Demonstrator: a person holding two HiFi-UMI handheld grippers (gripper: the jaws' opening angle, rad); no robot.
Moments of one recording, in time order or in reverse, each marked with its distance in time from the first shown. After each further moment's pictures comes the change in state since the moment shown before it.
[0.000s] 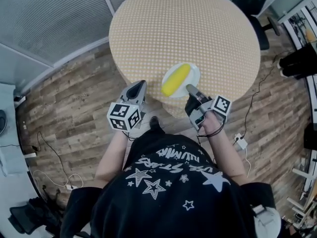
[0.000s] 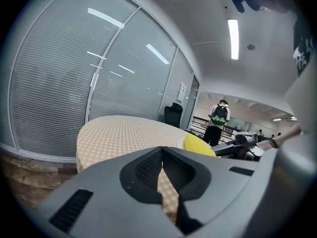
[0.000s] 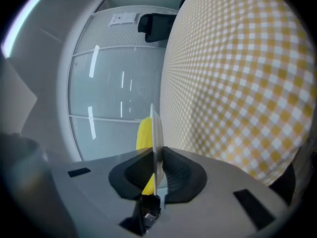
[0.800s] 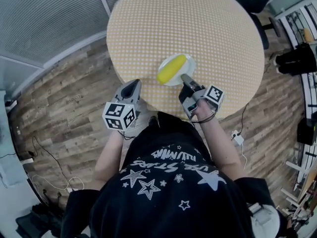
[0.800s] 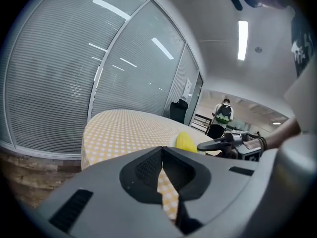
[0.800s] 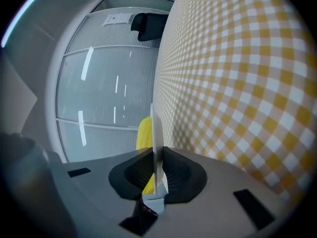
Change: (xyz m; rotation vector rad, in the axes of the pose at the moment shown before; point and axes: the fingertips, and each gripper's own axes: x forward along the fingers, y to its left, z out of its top) left arm 0.037 0.098 -0.003 -0.048 0.052 -0.012; right arm 0.121 -0.032 0.035 0.028 -0.078 -0.078
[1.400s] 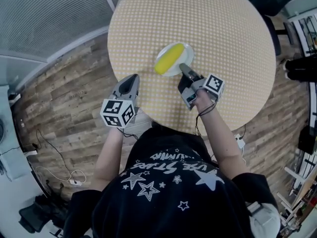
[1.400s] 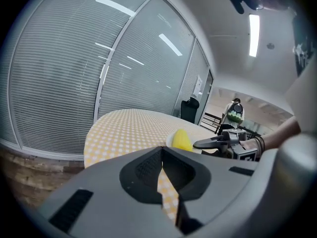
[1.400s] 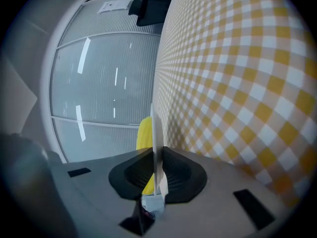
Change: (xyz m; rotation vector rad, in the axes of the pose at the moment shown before) left arm 0.053 0.059 0.029 -0.023 0.028 0.091; right arm 0.106 0.012 0.041 -0.028 0.094 0.008
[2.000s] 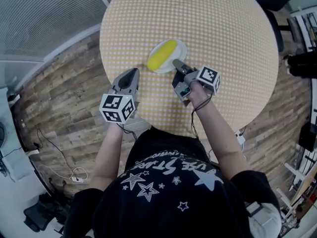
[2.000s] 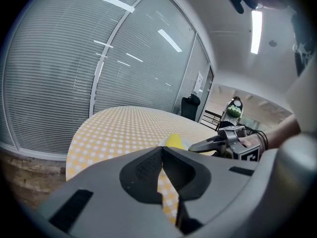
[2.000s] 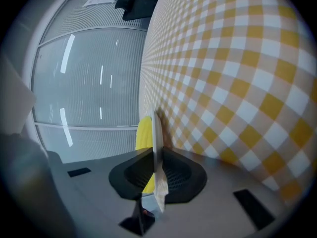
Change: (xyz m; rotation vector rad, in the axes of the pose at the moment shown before) left arm 0.049 0.001 0.006 0.007 0.032 -0.006; right arm 0.031 -0.022 0.013 0.098 0.028 -0.133
